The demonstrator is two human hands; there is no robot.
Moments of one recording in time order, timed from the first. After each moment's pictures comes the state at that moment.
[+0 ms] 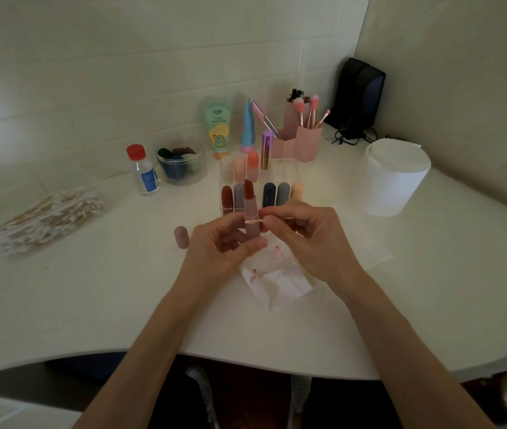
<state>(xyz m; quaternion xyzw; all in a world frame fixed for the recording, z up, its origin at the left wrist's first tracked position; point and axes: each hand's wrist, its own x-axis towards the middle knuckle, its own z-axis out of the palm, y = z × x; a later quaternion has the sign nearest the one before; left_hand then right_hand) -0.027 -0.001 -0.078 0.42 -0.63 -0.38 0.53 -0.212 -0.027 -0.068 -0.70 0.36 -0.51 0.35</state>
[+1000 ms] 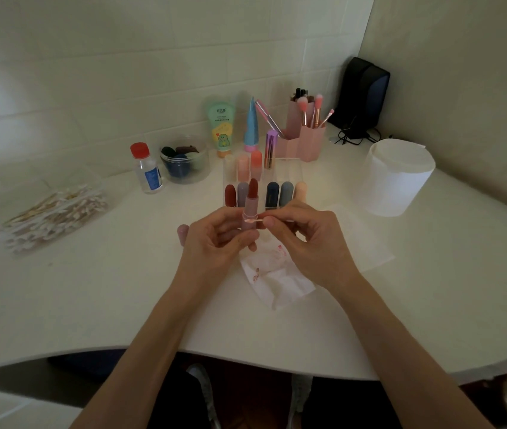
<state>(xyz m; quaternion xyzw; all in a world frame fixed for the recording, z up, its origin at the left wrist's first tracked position) -0.022 -0.006 -0.081 0.42 -0.60 -0.41 0.55 -0.207 -0.024 -0.073 -0.73 0.37 -0.50 0.30</state>
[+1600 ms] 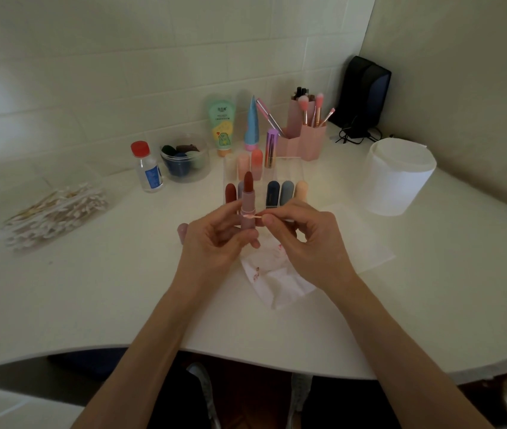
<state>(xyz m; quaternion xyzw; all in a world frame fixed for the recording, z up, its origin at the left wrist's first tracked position) -0.020 -0.003 -0.081 0.42 -0.62 -0.37 0.54 -0.203 -0.023 -0.075 -0.74 0.37 -0.50 0.25</state>
